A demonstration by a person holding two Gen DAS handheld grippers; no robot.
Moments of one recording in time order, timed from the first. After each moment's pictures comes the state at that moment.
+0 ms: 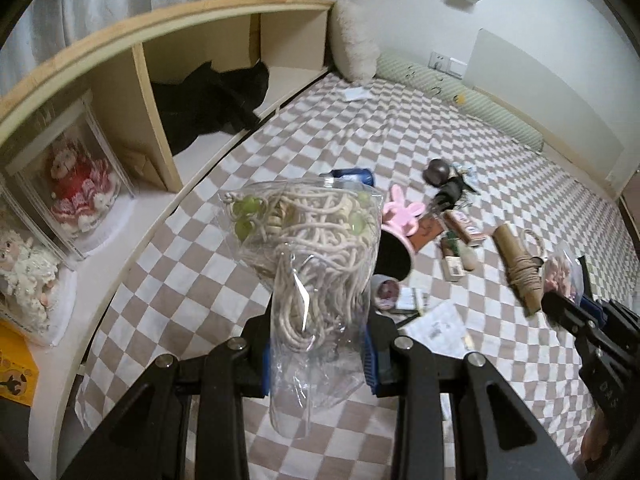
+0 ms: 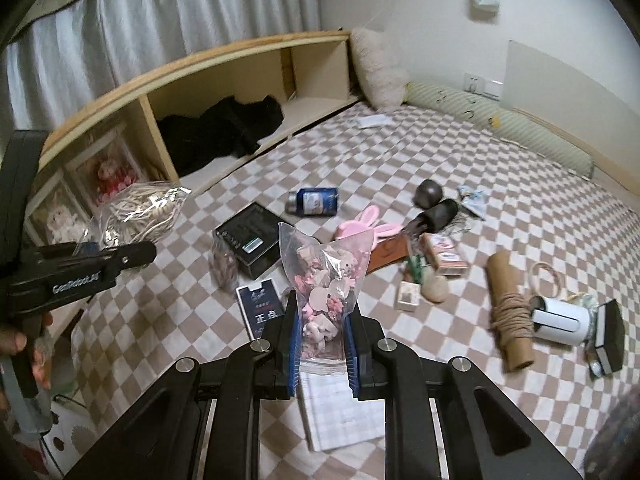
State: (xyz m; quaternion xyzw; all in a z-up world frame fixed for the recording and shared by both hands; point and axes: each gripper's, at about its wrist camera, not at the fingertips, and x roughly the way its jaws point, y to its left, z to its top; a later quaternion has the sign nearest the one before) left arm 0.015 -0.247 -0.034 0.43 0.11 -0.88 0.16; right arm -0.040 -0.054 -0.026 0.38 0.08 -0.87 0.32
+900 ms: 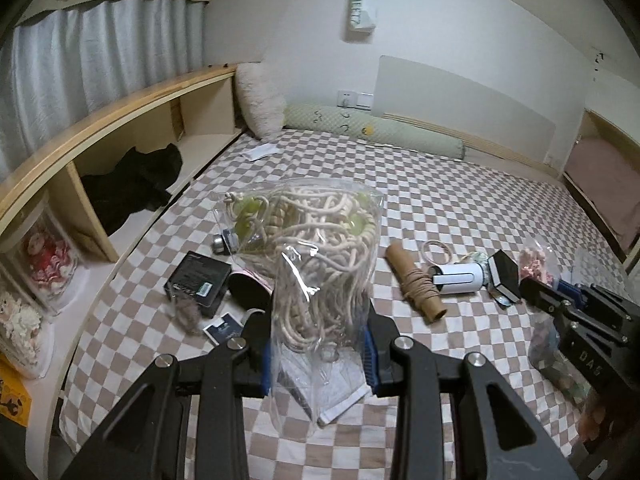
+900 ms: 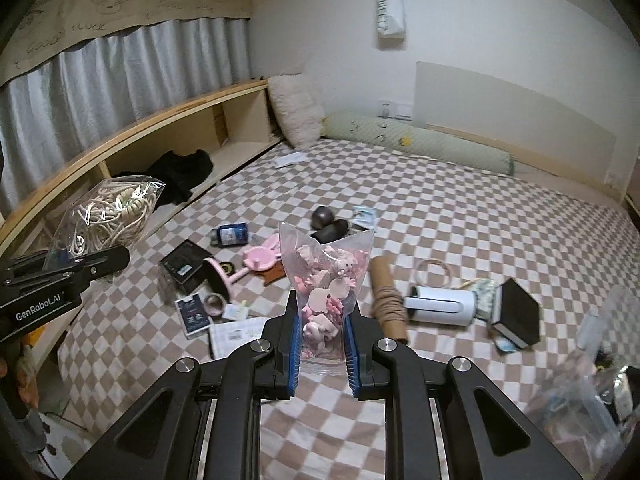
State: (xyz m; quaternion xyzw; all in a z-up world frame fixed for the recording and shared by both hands) left arm 0.018 -0.086 0.044 0.36 0.06 -0.93 0.07; right arm -0.022 0.106 0.035 0.33 0.05 -0.91 0.23
